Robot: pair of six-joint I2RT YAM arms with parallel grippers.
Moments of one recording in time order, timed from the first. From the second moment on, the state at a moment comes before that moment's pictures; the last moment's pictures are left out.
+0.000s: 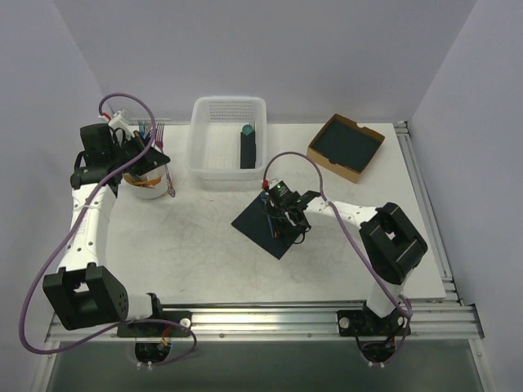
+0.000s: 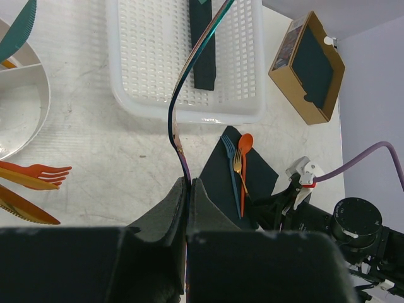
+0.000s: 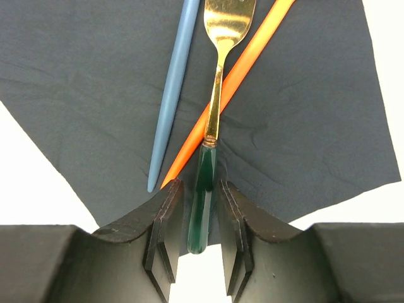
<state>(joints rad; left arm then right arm) 0.16 1.34 1.28 -0.51 0.56 -0.44 0.74 1.75 1.05 -0.40 0.11 0.26</state>
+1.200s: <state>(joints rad) 0.16 1.34 1.28 -0.50 0.56 -0.44 0.73 1.72 1.10 -0.41 0.17 0.43</state>
